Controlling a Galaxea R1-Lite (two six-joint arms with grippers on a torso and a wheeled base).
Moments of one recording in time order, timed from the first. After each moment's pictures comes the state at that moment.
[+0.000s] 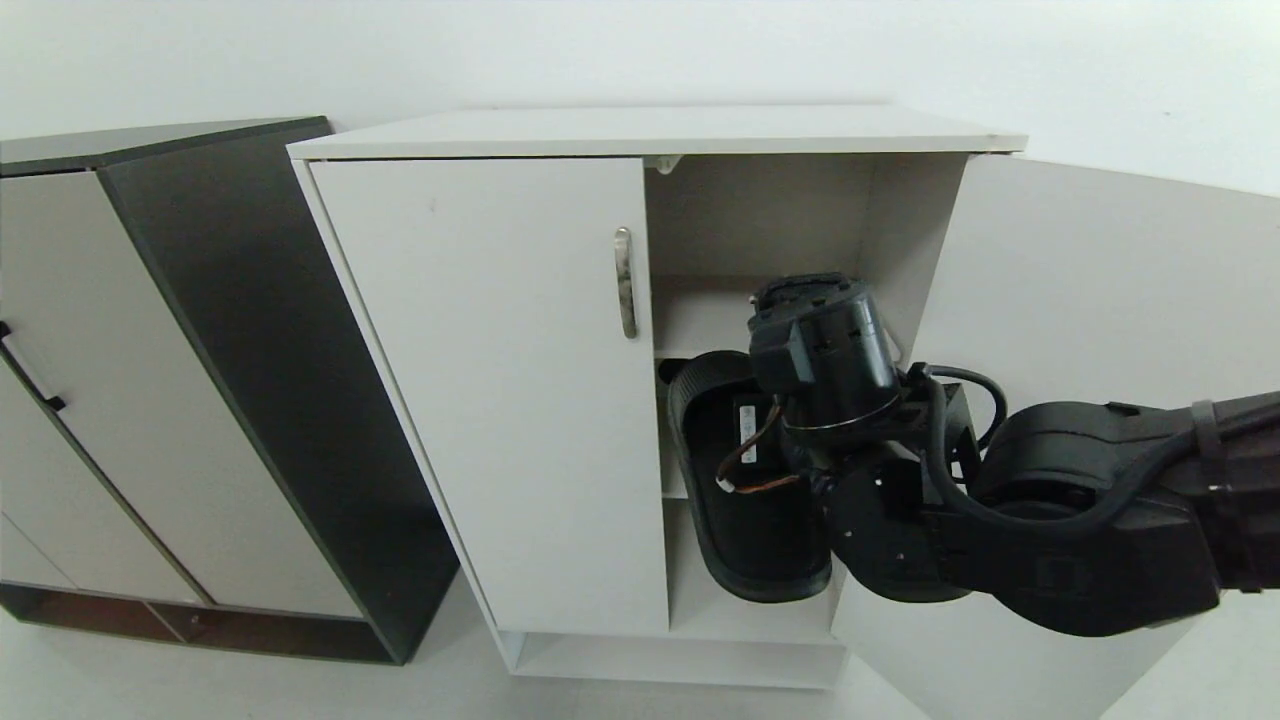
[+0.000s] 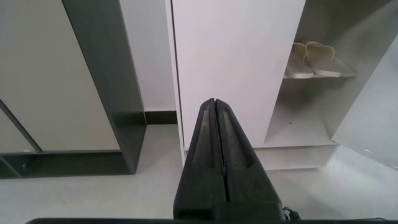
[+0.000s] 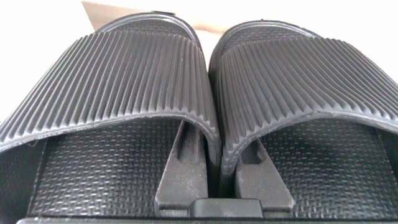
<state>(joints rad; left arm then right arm) -0.01 0.00 0.00 0.00 -0.04 0.01 0.91 1.88 -1.29 -0.19 -0.84 0.28</state>
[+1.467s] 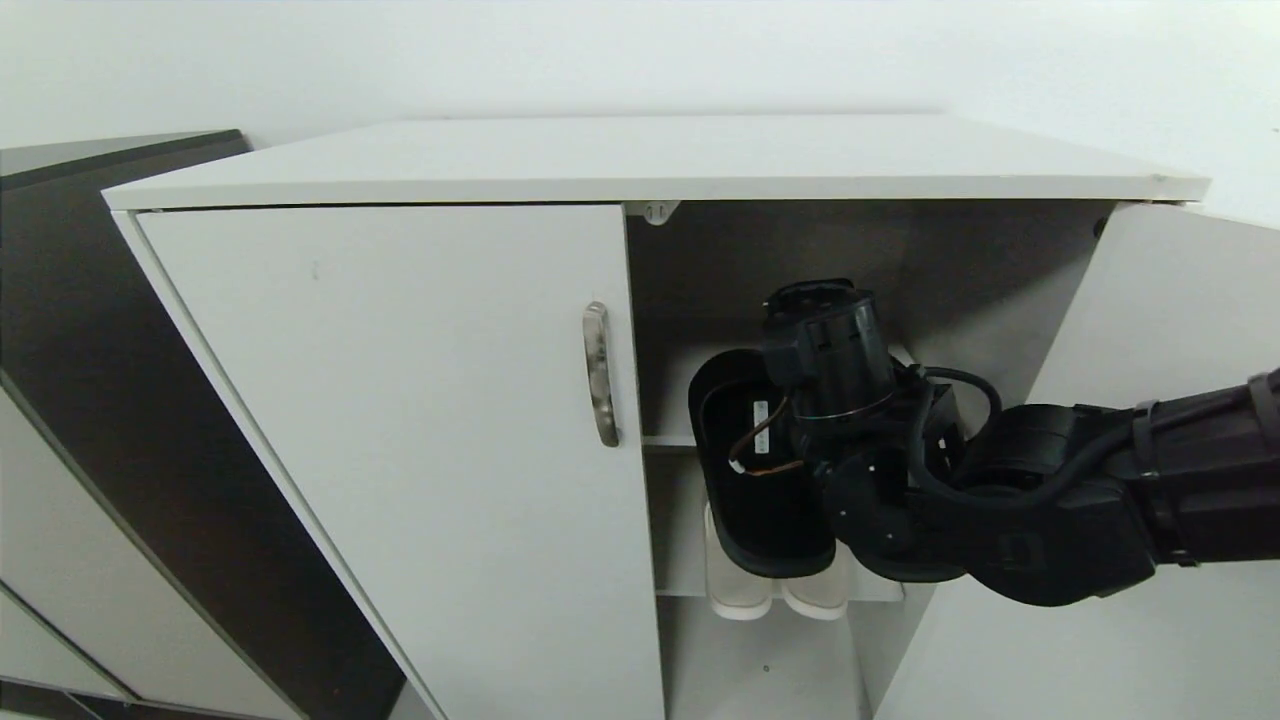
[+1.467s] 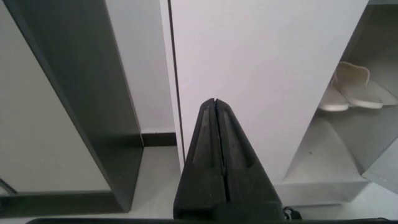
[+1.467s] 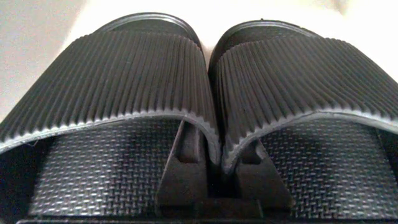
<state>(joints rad) -0.01 0.00 0.00 0.00 -0.04 0.01 0.86 1.91 -1.27 -0.27 -0.84 0.24</state>
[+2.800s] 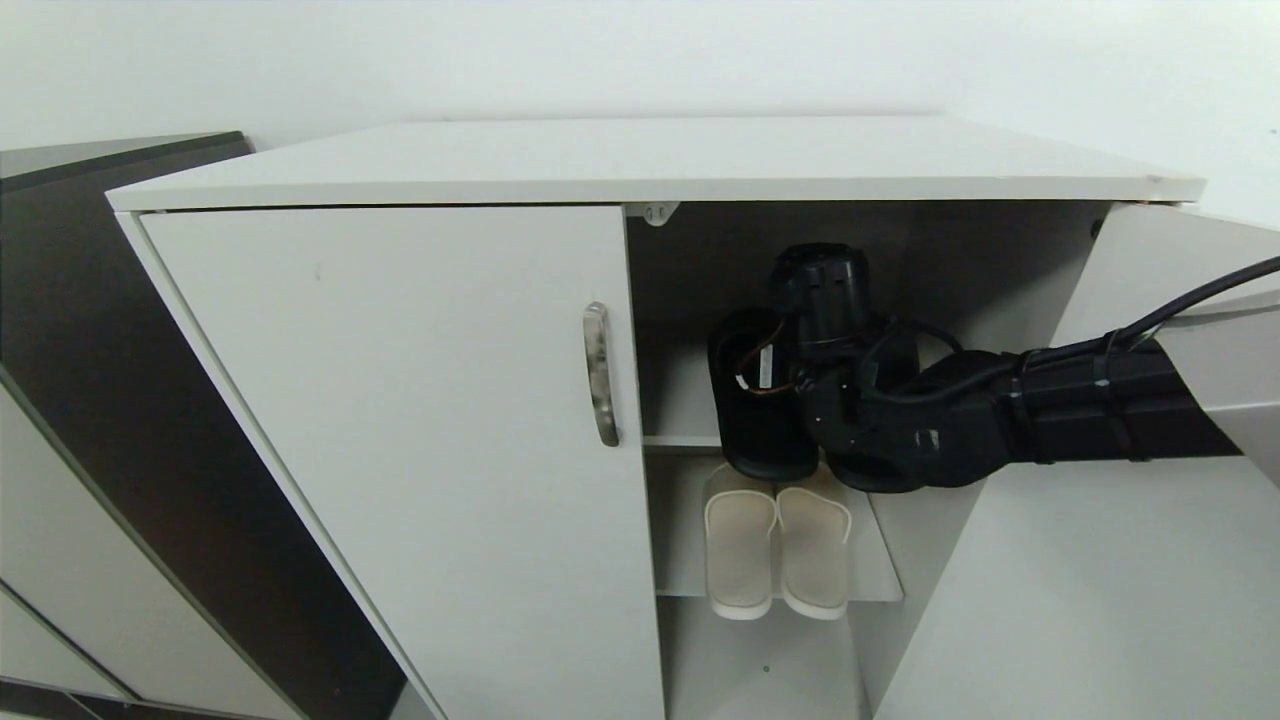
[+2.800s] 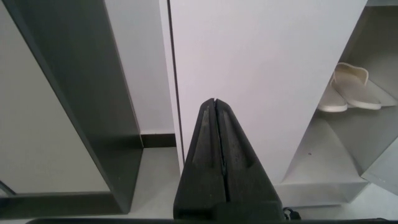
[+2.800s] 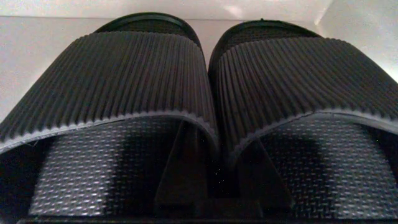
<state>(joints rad) -0.01 0.00 0.00 0.00 -0.04 0.01 0.70 2.08 -1.53 -0.27 -0.77 0.20</state>
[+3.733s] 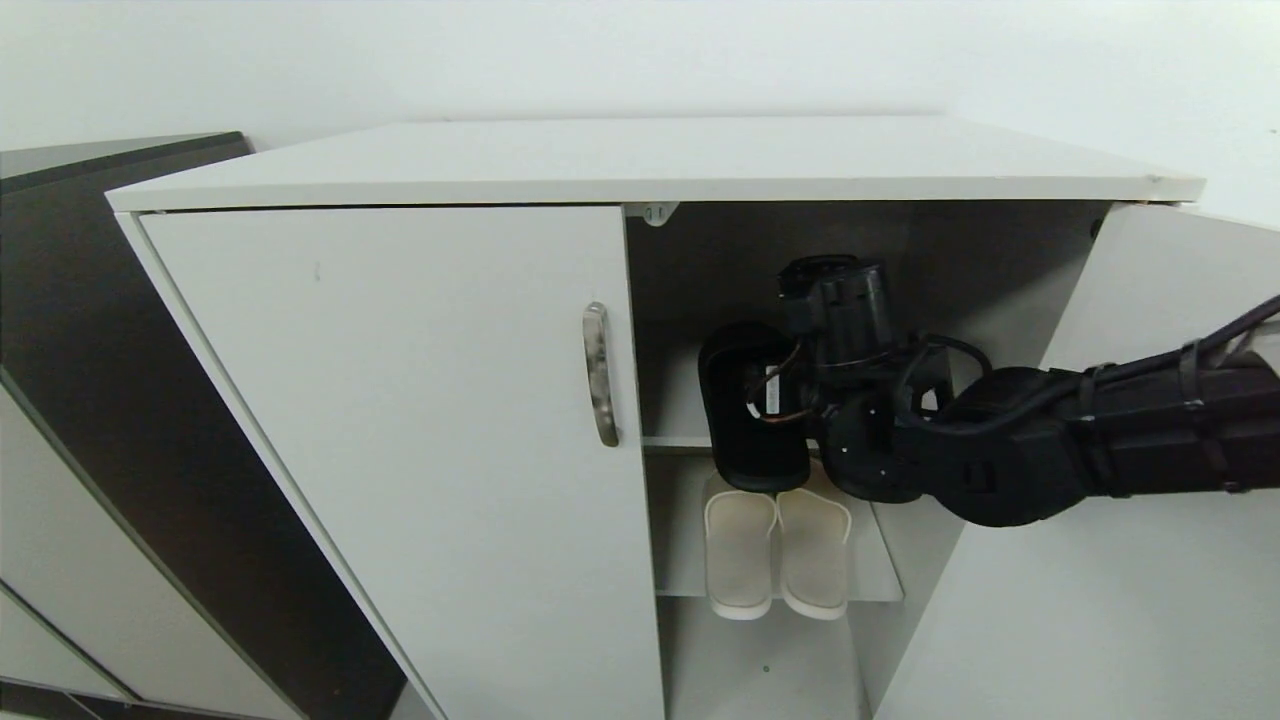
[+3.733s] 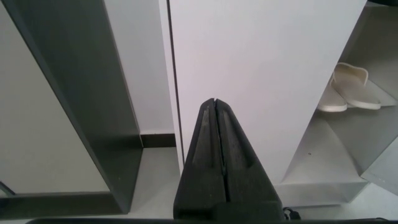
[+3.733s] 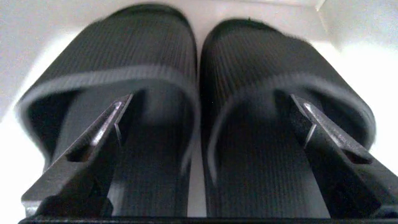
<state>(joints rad) -0.01 0.00 0.00 0.00 -0.04 0.01 0.75 1.97 -1.37 -0.28 -0.76 0.19</state>
